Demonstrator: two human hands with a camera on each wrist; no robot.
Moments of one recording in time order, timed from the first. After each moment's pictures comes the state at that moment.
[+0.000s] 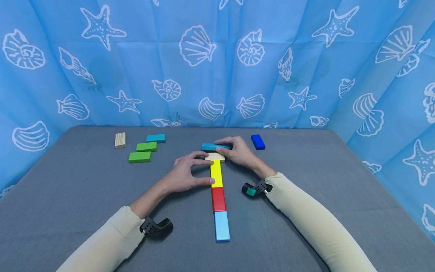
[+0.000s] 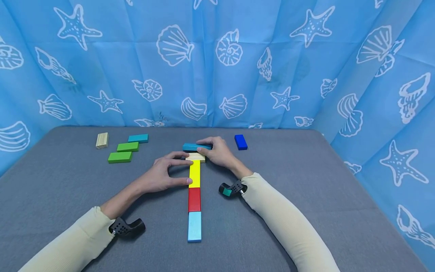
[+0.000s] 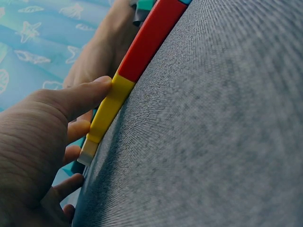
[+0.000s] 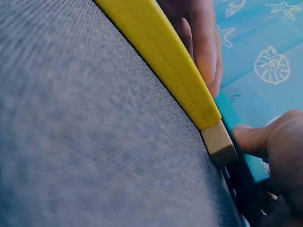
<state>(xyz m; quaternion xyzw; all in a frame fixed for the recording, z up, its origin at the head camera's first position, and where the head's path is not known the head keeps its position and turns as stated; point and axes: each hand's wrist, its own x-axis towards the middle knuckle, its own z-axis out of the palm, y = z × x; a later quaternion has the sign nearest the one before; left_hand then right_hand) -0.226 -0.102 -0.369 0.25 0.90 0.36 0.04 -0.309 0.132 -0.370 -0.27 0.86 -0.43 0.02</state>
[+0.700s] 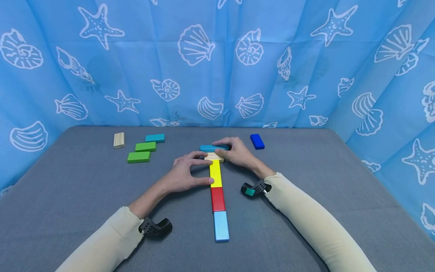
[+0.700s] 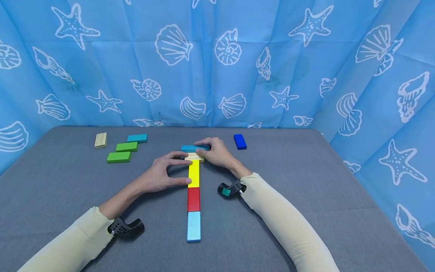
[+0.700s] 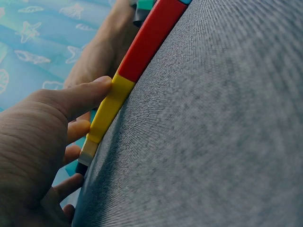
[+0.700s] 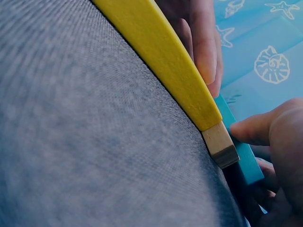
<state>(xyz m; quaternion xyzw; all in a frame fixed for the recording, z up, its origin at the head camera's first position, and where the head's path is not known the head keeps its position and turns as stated) -0.227 -0.101 -0.371 0.24 0.90 0.36 0.05 -0.306 0.131 -0.370 -0.26 0.86 -0.43 0.04</state>
